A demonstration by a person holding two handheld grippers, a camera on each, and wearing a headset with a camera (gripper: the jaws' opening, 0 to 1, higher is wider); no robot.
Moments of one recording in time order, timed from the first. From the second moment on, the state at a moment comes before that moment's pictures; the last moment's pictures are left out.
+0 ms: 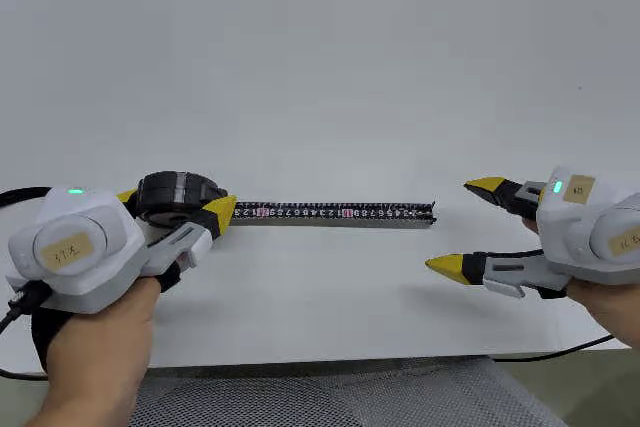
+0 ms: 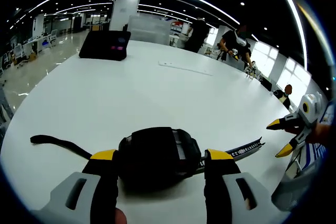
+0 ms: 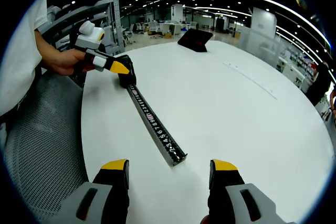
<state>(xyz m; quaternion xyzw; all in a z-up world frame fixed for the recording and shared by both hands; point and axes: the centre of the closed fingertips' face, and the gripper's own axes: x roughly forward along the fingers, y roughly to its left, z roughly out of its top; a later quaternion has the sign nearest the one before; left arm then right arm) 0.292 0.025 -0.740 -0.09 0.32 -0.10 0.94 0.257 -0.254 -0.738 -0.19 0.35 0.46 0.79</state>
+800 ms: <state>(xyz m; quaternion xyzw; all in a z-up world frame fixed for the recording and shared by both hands) 0.289 0.026 -0.749 -0.09 0.34 -0.10 0.93 0.269 -0.251 -0.749 -0.23 0.36 0.51 0.75</state>
